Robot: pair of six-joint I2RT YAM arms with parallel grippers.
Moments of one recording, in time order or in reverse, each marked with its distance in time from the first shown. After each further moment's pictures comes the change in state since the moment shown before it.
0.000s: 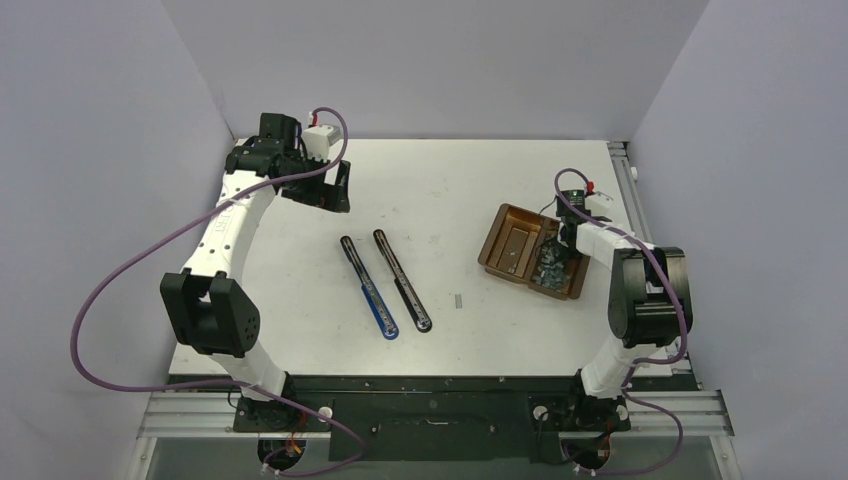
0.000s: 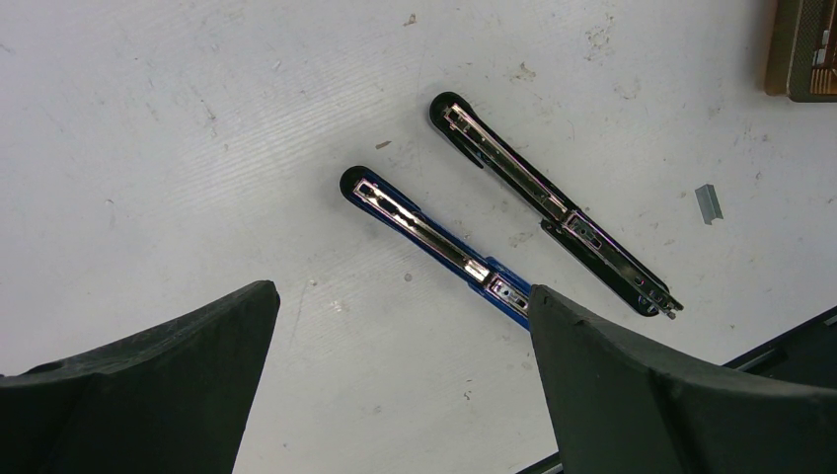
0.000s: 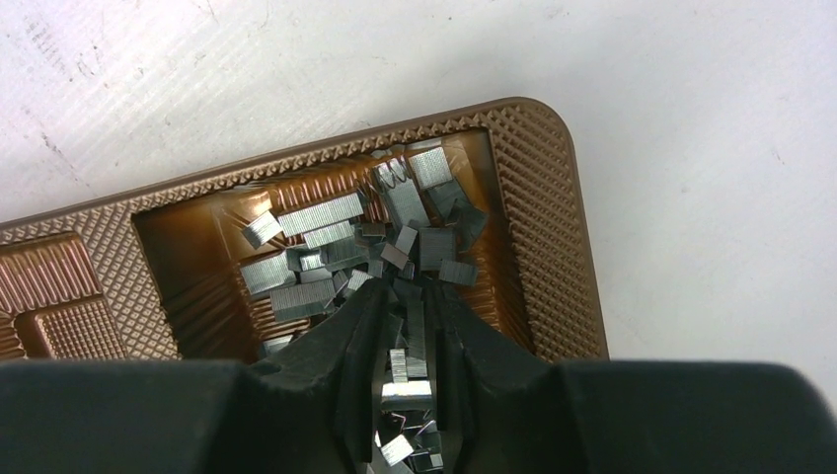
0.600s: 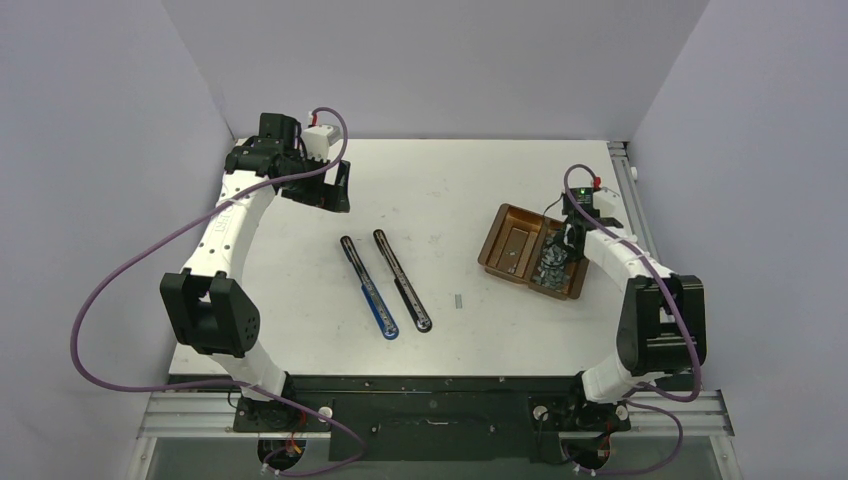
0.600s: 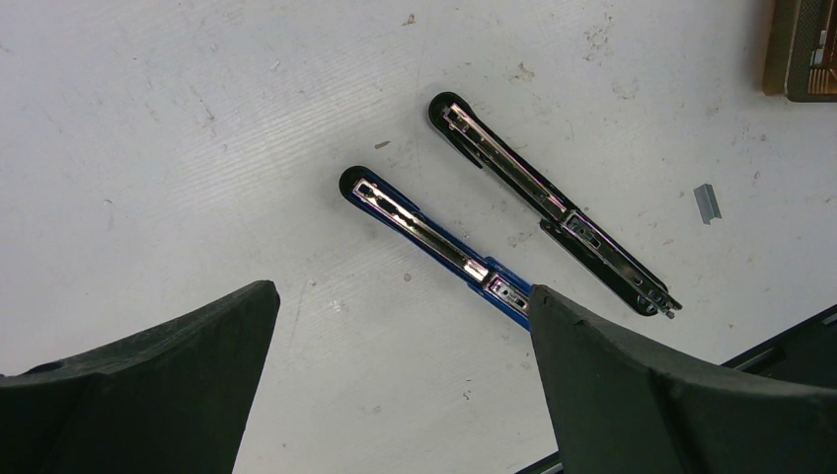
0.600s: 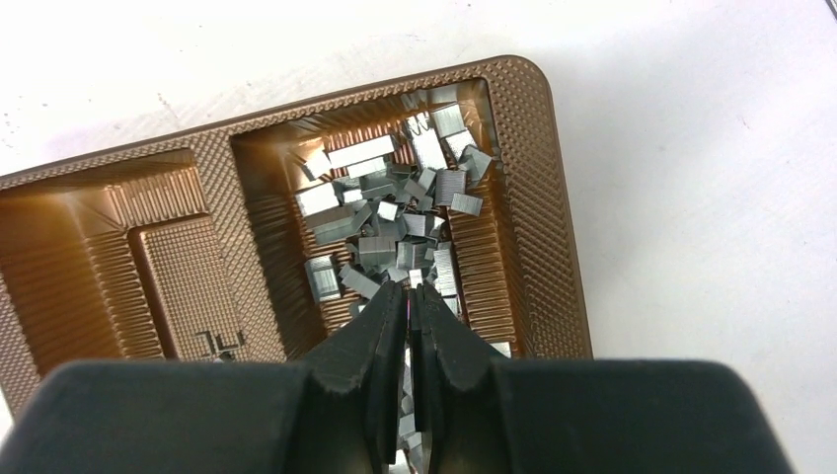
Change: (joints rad) left arm 0.002 0.000 0.000 0.000 0.004 0.000; right arm 0.014 -0.162 -0.023 -0.084 -0.058 0.015
